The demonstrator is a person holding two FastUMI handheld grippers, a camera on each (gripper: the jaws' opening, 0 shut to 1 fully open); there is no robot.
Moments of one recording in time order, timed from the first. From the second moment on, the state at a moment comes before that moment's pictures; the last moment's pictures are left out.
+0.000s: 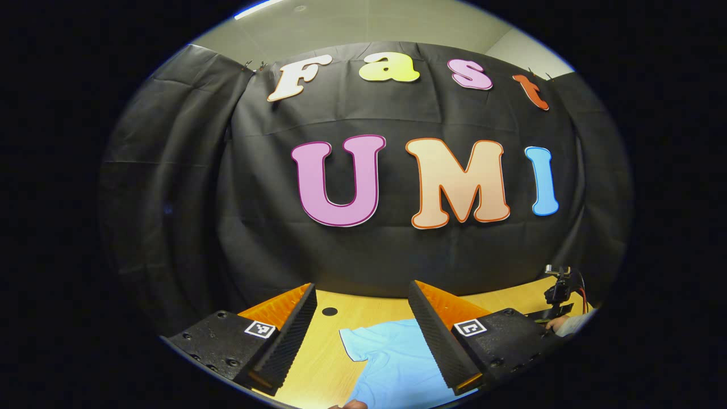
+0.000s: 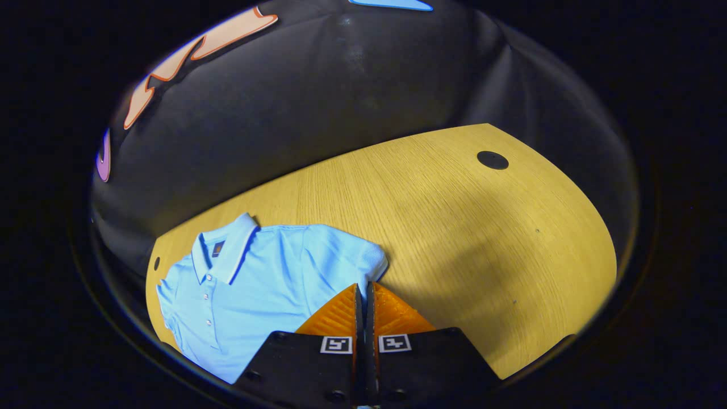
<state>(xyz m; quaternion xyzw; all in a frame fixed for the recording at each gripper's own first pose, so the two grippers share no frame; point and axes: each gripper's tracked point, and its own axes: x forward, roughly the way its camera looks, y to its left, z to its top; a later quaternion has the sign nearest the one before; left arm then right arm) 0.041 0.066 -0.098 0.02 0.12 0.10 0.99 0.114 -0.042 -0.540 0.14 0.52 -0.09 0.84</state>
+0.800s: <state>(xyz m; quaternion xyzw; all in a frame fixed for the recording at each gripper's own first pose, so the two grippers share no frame) 0.028 0.108 -0.108 0.02 0.14 0.10 0.99 0.130 0.091 -0.497 0.22 0.48 -0.01 0.85</state>
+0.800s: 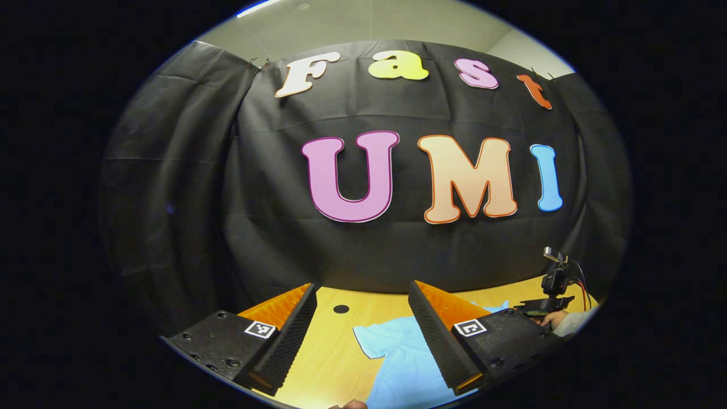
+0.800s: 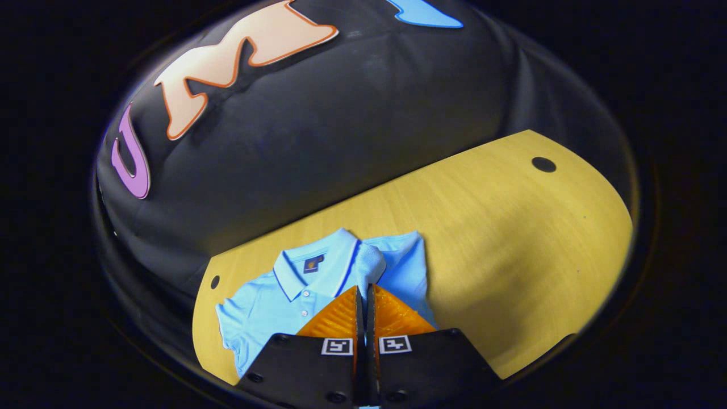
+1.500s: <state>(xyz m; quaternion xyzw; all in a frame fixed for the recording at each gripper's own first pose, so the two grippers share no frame) 0.043 0.148 -0.158 0.00 0.18 0.08 0.98 0.120 0.154 -0.509 0.25 0.50 0.02 0.83</state>
